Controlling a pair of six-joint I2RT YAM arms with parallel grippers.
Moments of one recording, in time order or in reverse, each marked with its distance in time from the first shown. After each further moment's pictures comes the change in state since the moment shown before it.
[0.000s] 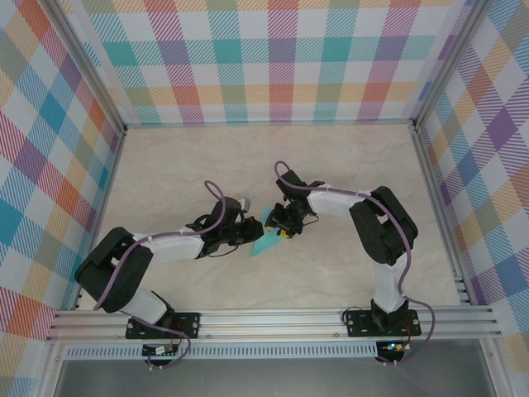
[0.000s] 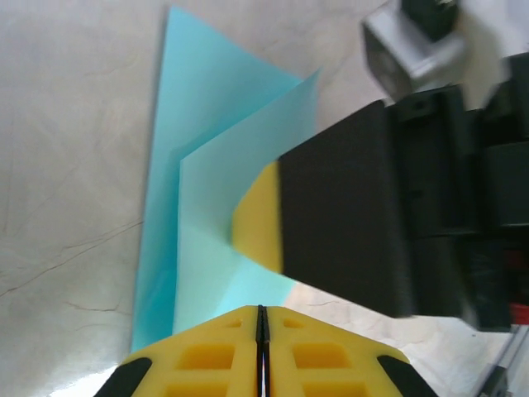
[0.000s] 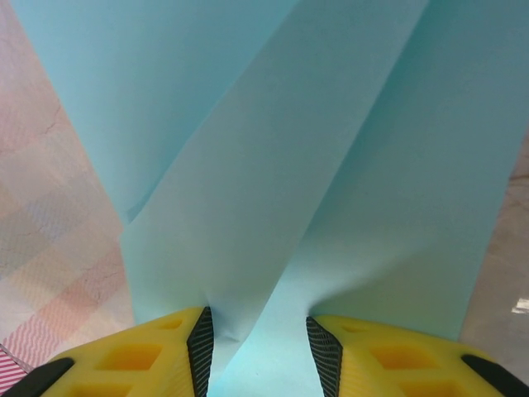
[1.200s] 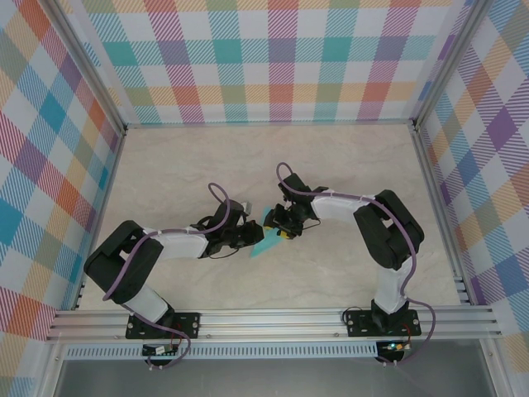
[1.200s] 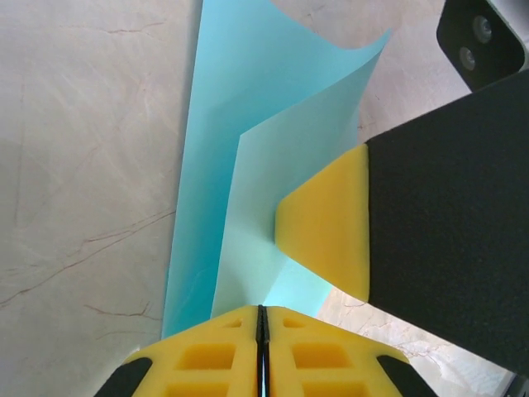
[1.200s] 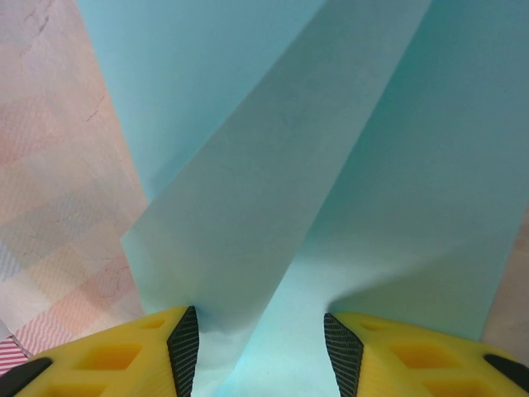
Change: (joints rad) left arm 0.000 0.084 -0.007 0.027 0.006 0.003; right arm 0.002 -0.068 -0.092 0.139 0.004 0.004
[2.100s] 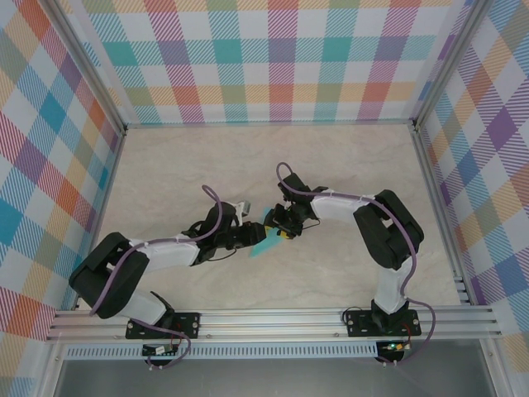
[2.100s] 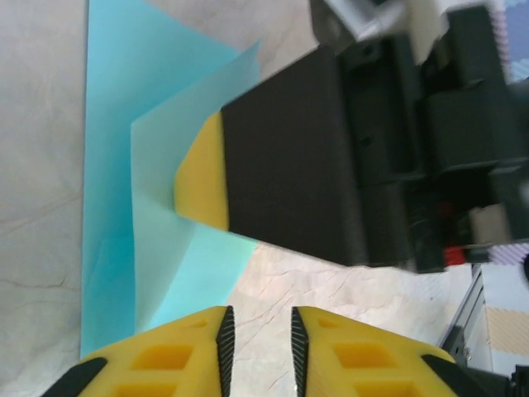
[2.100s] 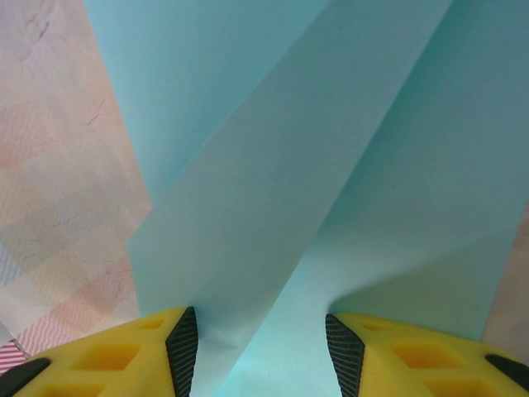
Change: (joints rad) left arm 0.000 -0.111 -0.084 0.105 0.089 -0.003; right arm 0.000 0.006 0.016 -0.018 0.008 0.016
